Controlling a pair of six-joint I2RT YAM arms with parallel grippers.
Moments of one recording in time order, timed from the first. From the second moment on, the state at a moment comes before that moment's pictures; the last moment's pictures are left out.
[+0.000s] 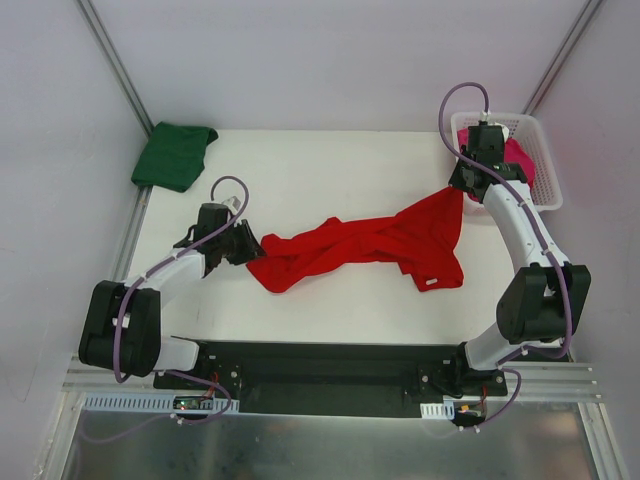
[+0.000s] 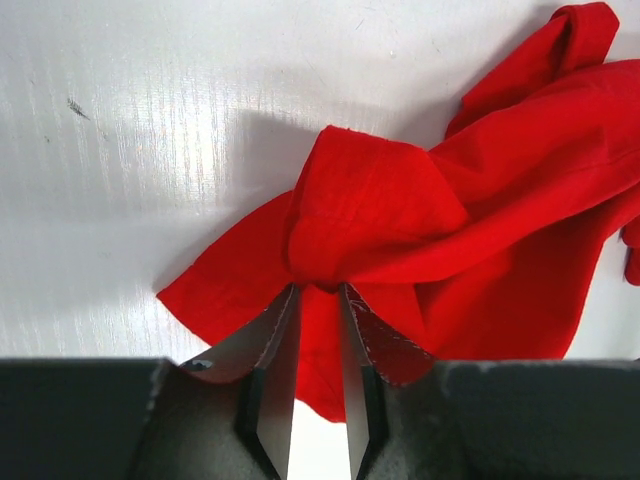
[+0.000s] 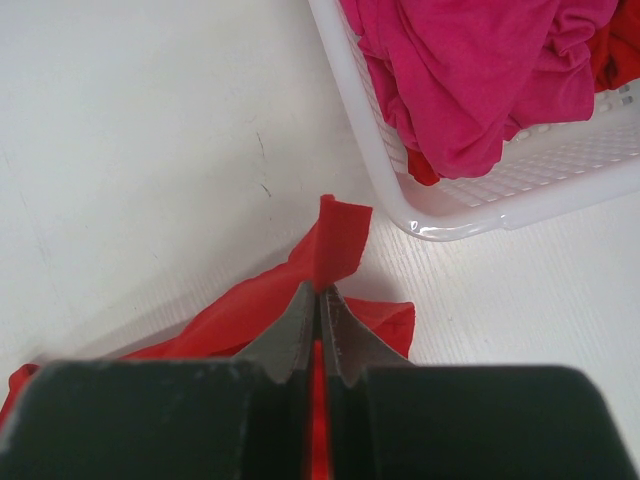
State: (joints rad) left arm -0.19 1.34 0.63 -0.12 0.33 -0.54; right arm 0.08 1.57 1.43 -0.61 0.25 0.34
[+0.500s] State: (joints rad) left arm -0.19 1.36 0.63 -0.11 0.33 -0.54; right arm 0.08 1.57 1.43 -0.61 0.24 0.34
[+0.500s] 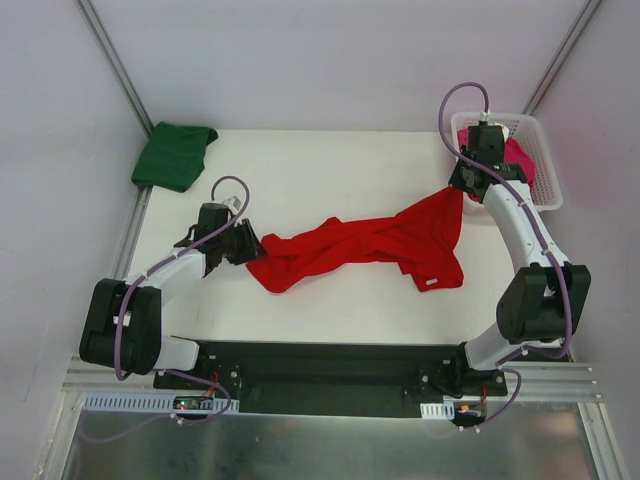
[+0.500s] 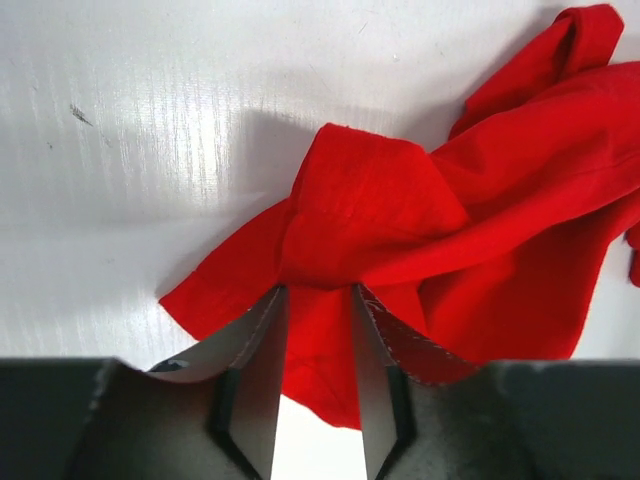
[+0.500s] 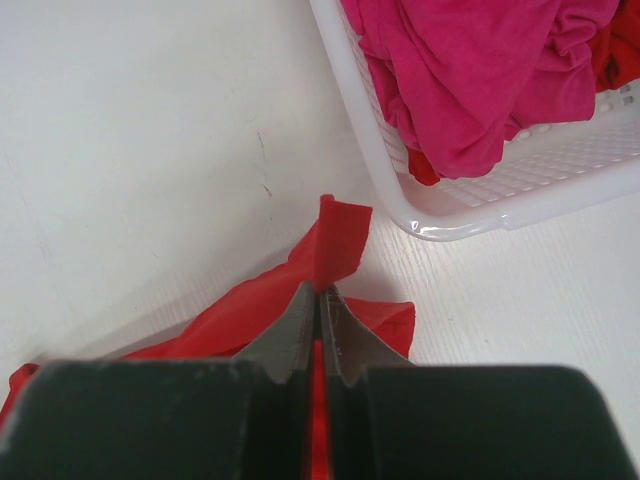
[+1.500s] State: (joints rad) left arm -0.16 1.36 0.63 -0.09 0.28 -0.53; right arm 0.08 1.57 1.43 -0.61 0.23 0.34
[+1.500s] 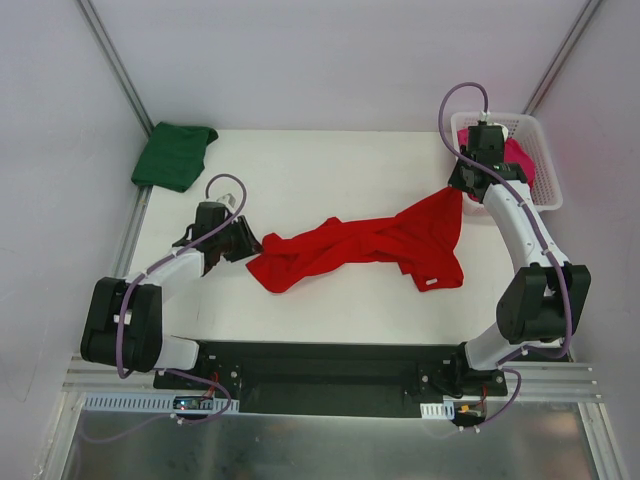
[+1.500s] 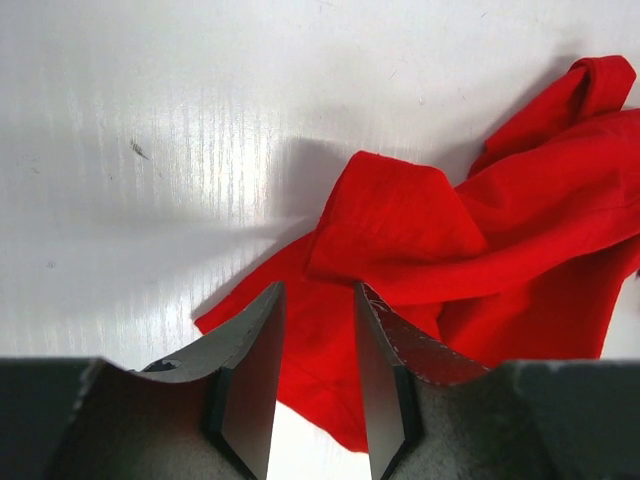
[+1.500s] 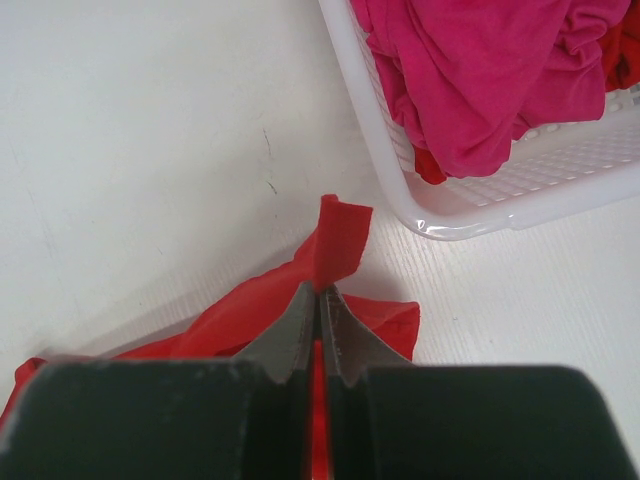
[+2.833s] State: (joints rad) left arm -0.16 1.45 0.63 0.06 0.36 -0.56; right arm 0.08 1.58 1.42 -0.60 0.23 0.34
